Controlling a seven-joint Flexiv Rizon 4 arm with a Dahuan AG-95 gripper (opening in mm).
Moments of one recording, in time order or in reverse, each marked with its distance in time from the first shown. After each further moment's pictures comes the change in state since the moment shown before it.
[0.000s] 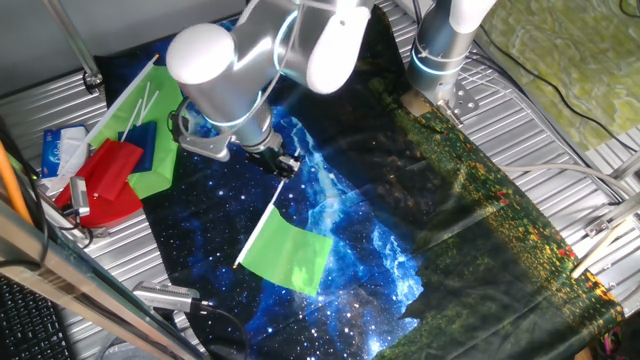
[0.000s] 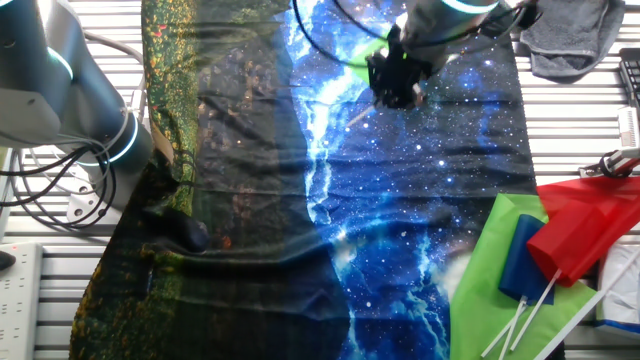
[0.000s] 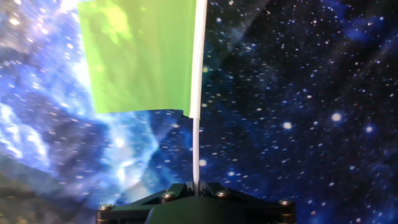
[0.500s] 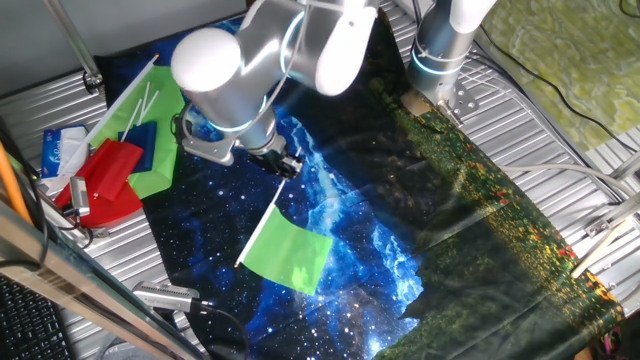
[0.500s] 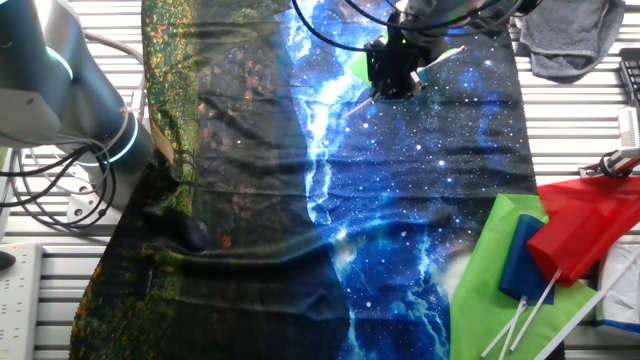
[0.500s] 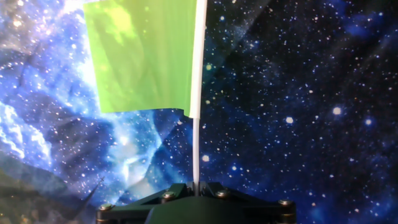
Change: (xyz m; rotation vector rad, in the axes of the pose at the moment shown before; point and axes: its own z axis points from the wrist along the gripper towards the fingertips) arm 0.001 0.000 0.001 0.030 0.040 0.003
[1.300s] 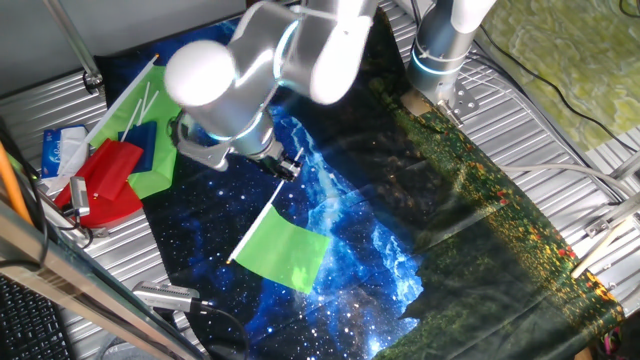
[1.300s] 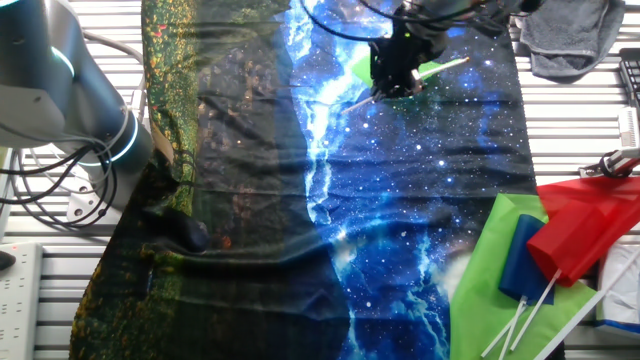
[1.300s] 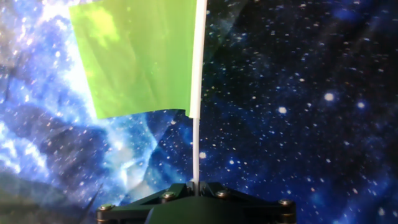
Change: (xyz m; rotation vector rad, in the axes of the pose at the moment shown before) arm 0.002 0.001 -0.001 0.052 -0.017 0.135
